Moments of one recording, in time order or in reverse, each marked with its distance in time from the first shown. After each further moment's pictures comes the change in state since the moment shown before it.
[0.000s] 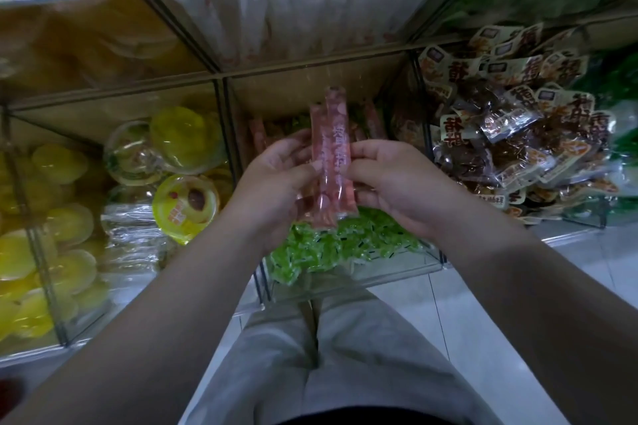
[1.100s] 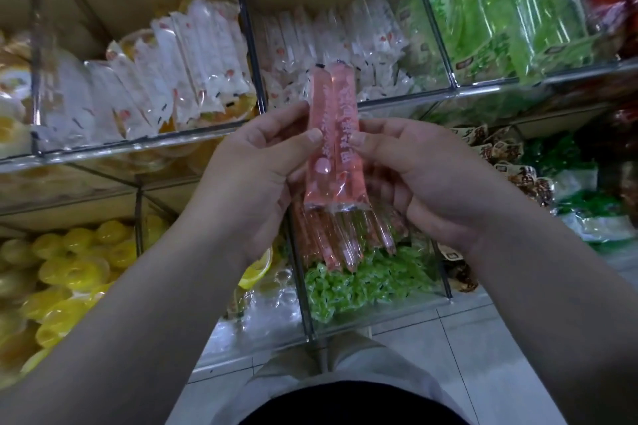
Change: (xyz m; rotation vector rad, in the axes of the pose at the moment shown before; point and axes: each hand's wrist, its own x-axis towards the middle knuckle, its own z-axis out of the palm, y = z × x) left_hand -0.140 0.135 0.007 -0.107 -0.043 0.387; right_hand -0.124 -0.111 0.078 0.225 -0.077 -0.352
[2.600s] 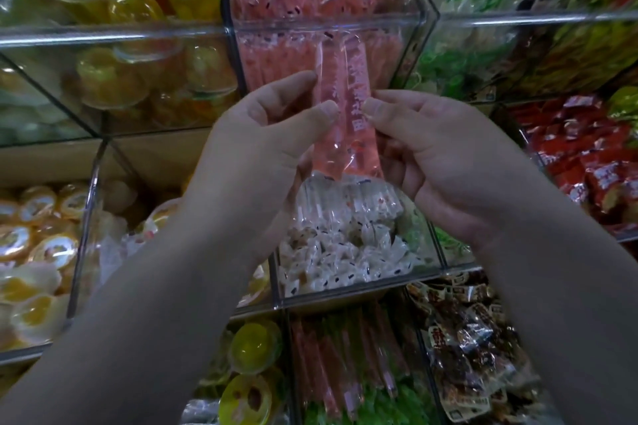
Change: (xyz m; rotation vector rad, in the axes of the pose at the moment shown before) left_hand 0.073 0.177 0.082 0.055 -0.040 0.310; right_hand 0.070 -0.195 0.046 -0.063 0.001 -0.311
